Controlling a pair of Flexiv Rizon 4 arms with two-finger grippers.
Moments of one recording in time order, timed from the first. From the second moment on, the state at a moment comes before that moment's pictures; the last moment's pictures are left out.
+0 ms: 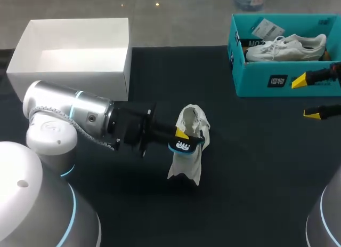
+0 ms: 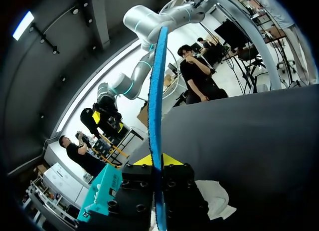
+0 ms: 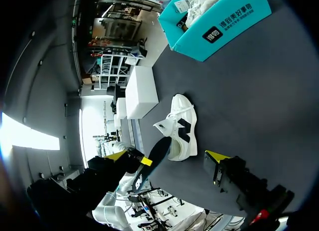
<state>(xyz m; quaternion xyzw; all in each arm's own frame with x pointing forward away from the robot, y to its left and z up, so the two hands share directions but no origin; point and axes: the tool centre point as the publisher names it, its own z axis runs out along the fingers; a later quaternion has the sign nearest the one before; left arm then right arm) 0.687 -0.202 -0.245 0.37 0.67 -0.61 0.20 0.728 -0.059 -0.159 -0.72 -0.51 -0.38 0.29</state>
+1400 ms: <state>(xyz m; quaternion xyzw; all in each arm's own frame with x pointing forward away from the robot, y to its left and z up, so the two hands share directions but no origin) 0.666 -0.196 -0.210 0.36 0.70 -0.59 0.20 0.728 -0.059 -0.159 -0.72 -0.51 -0.38 0.29</state>
